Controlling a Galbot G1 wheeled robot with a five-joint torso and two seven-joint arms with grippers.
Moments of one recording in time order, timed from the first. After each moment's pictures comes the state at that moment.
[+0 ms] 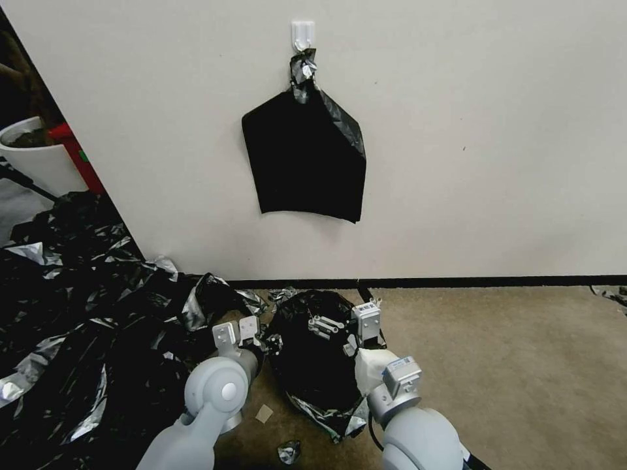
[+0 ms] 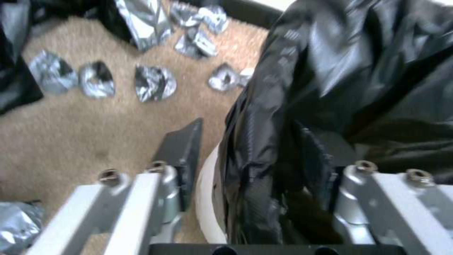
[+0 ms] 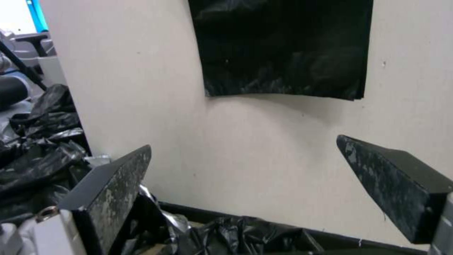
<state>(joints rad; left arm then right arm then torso) 1.30 -1.24 -0.26 -2.04 -0.98 0.69 -0.63 -1.37 1.21 -0.05 2.16 0.18 -0.14 0.32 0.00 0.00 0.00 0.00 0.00</state>
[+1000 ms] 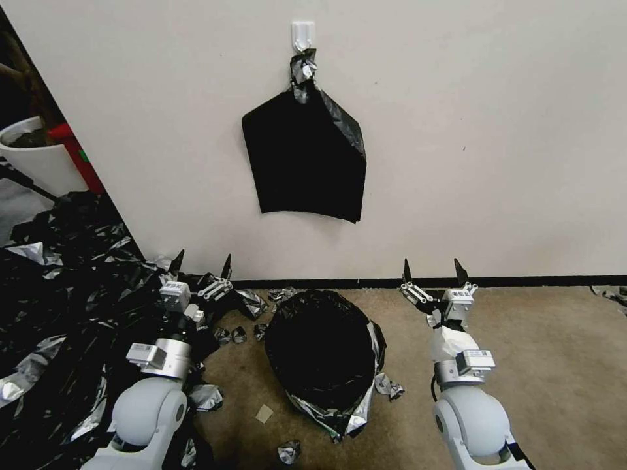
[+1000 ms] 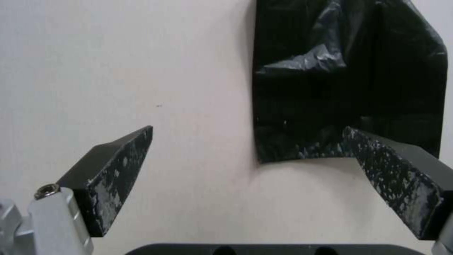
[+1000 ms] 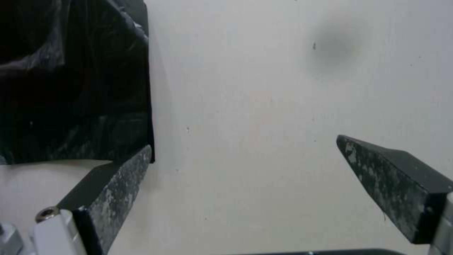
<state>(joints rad) 1.43 -1.24 -0.55 -1.95 -0.33 -0.27 0.04 -1.44 1.42 0.45 1.97 0.04 0.21 0.15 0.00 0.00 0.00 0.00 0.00</state>
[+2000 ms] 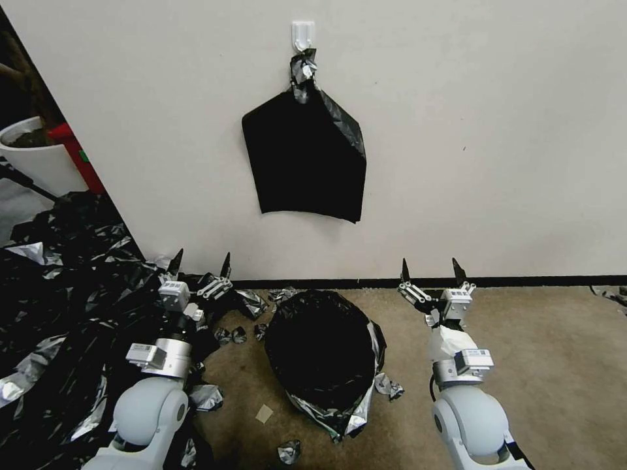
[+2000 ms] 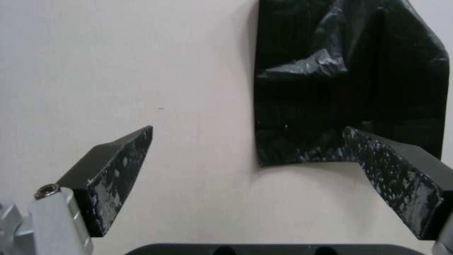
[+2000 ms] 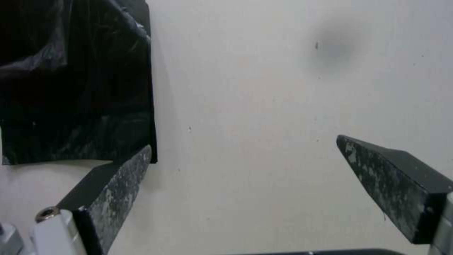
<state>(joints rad) 1.43 -1.24 -0.55 -1.95 -0.34 -0.28 0.03 -1.44 1.42 0.44 1.97 0.04 0.20 0.15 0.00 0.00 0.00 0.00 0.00</state>
